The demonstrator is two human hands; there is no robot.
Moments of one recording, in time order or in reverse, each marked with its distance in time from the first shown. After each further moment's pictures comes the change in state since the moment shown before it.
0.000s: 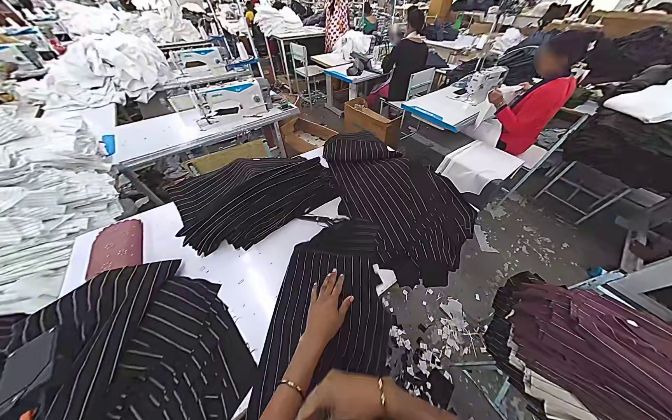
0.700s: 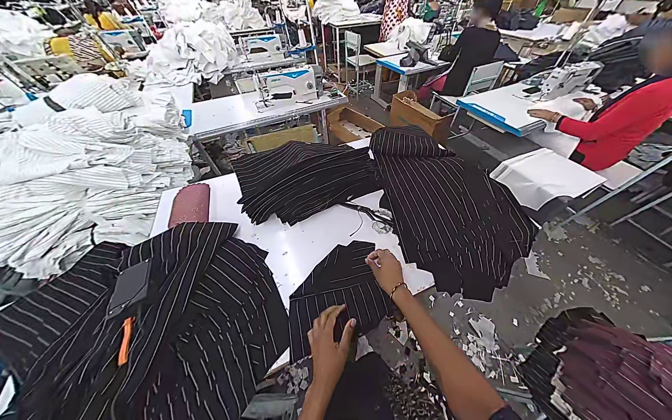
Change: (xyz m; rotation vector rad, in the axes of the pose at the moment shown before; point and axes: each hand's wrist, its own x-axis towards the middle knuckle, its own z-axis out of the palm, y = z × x) left_hand -0.107 -0.029 0.045 -0.411 0.578 -0.263; right_hand 0.057 0.124 -0.126 -0.233 0.836 0.672
